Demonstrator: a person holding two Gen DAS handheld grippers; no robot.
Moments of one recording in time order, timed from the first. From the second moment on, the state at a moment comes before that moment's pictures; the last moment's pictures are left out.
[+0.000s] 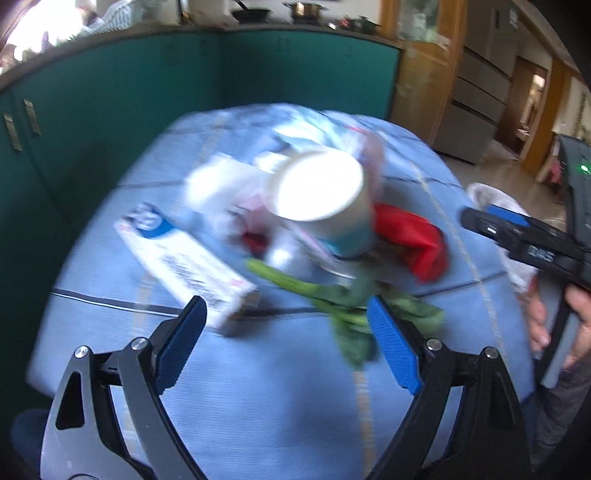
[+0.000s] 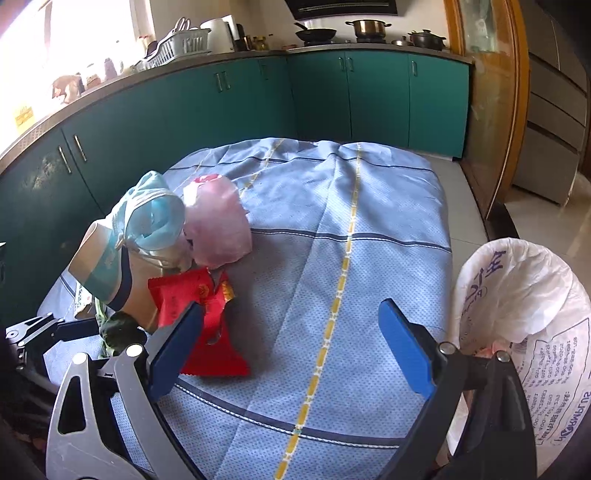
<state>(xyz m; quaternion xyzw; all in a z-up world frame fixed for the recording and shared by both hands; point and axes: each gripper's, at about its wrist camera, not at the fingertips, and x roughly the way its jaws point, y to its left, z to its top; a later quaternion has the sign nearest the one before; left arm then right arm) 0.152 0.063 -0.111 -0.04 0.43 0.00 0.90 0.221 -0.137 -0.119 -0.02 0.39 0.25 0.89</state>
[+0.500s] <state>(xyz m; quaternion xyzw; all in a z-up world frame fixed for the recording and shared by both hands) 0.164 0.038 -0.130 -0.06 0.44 -0.05 0.89 0.172 -0.108 -0.127 -0.07 0.38 0.33 0.86</state>
